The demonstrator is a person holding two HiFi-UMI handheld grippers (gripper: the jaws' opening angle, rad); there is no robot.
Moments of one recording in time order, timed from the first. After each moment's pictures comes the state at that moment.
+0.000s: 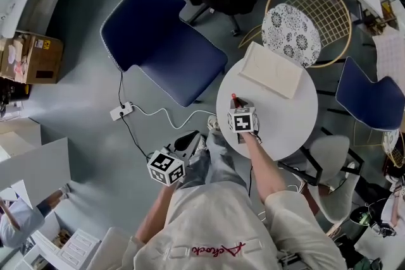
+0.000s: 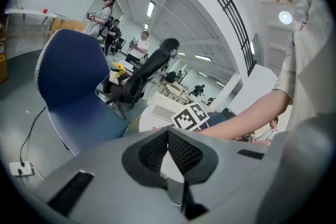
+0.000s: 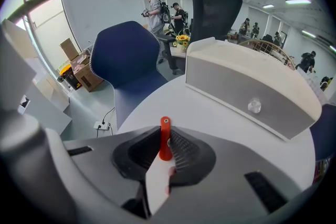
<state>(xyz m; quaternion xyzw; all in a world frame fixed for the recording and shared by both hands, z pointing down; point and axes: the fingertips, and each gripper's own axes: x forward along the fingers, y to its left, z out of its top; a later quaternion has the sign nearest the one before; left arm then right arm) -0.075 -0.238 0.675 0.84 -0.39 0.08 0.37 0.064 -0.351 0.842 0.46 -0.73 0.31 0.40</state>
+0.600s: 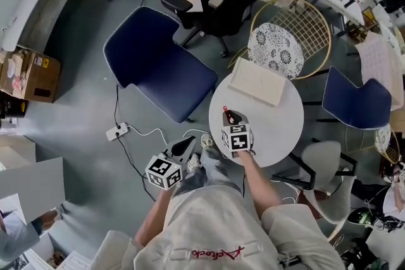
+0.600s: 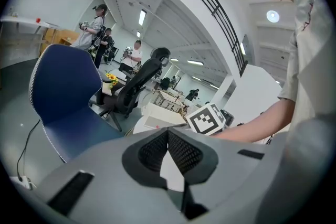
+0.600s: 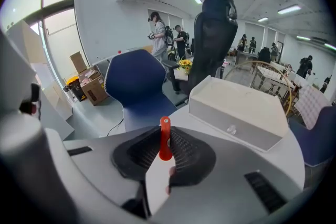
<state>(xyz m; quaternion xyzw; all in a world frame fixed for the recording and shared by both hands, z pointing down) -0.072 -0.248 0.644 0.86 -0.38 0.05 0.32 0.052 -0.345 0.756 0.49 -0.77 0.26 0.32</state>
